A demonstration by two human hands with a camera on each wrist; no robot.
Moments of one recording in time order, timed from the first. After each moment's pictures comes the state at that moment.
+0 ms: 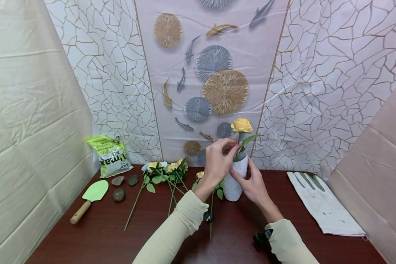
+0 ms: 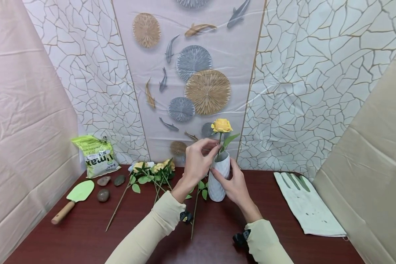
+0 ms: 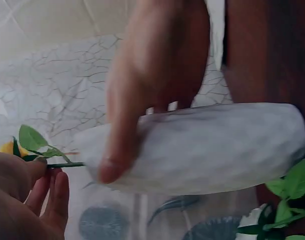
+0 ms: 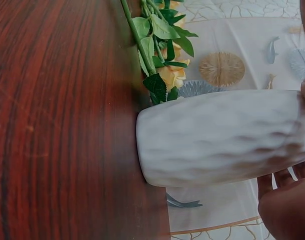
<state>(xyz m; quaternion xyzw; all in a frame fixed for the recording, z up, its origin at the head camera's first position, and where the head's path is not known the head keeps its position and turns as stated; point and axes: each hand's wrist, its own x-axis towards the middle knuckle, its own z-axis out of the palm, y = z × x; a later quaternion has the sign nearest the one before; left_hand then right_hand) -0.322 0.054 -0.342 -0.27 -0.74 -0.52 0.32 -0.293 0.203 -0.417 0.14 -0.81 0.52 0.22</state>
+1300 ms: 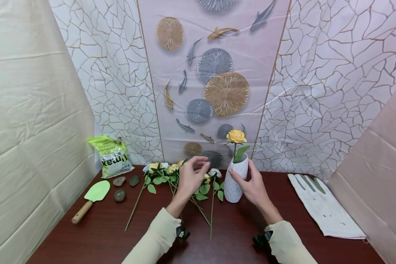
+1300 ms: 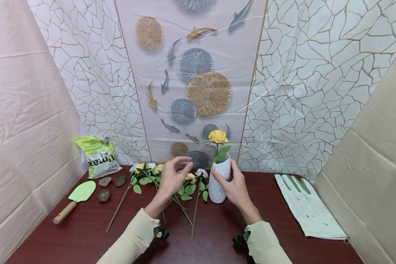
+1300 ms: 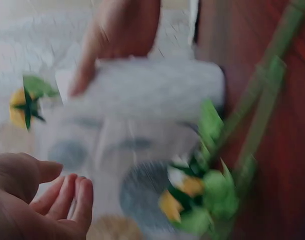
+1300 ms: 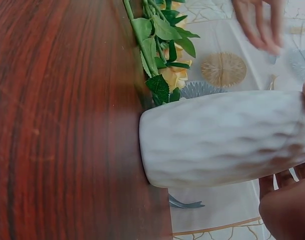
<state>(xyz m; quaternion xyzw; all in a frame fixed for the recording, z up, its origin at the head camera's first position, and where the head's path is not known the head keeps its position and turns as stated) -0.320 -0.029 -0.409 -0.16 -0.77 -0.58 0.19 -0.282 0.196 -0.406 0.13 -0.81 0.53 0.20</state>
